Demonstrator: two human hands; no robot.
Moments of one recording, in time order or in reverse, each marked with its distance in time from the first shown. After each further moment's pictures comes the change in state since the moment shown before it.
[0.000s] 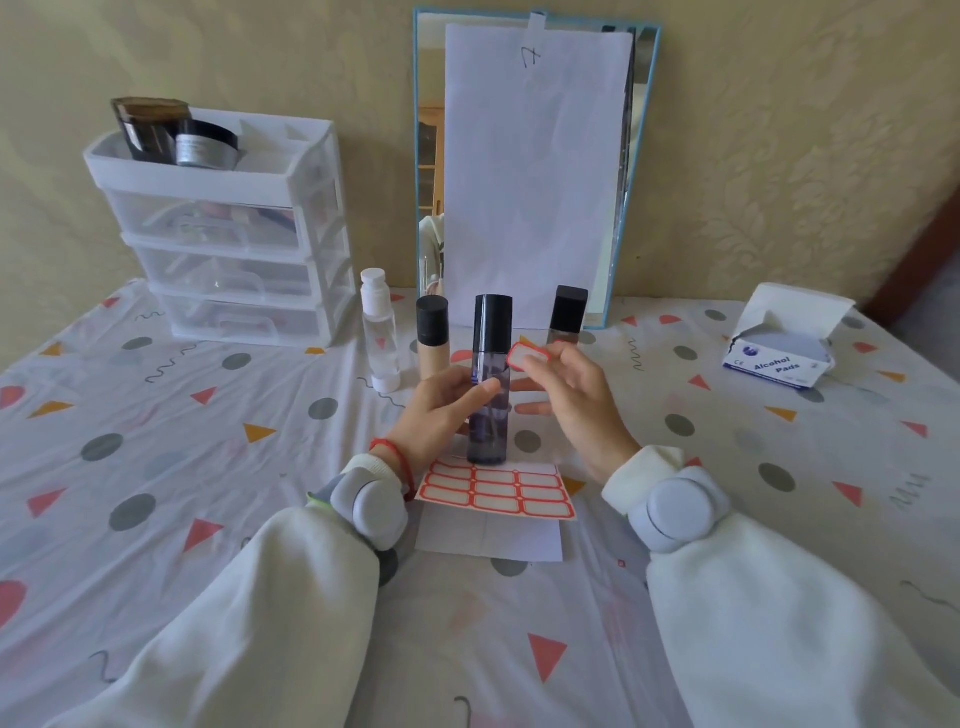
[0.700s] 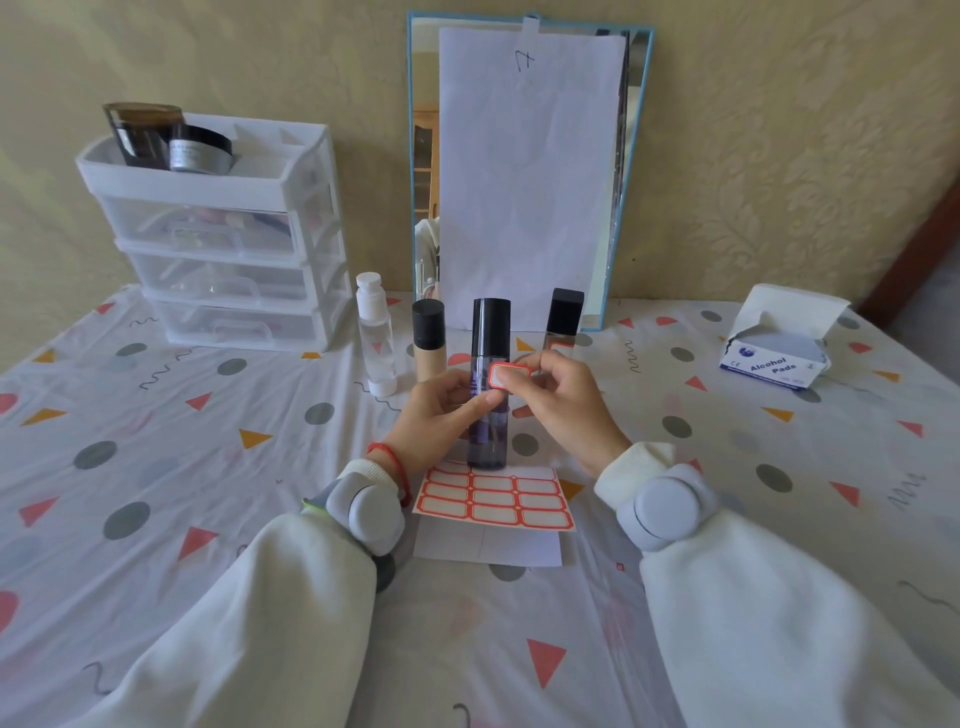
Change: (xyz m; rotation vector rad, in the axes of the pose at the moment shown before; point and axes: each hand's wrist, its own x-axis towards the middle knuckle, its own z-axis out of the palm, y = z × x) left_hand -0.002 0.000 0.001 -0.010 0.004 0.097; right_hand 0.007 0.002 0.005 -0.249 0.009 -0.066
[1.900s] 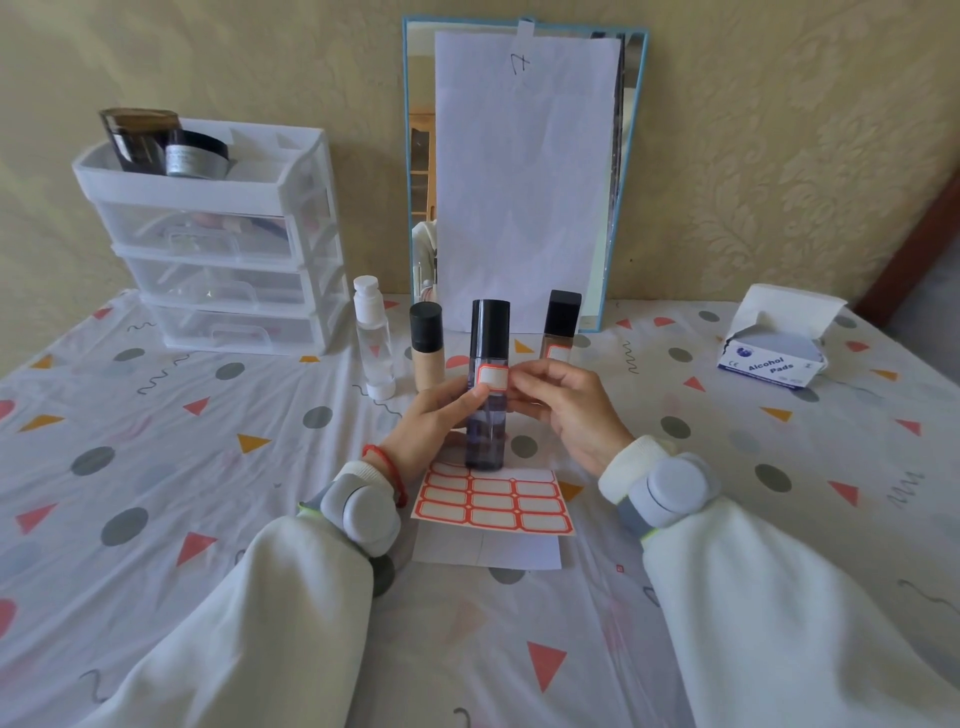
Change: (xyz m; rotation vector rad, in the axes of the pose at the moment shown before) left_hand -0.001 0.001 -0.005 -0.126 -0.084 -0.208; right_hand 0.004 0.014 -0.008 0.476 -0.112 0.124
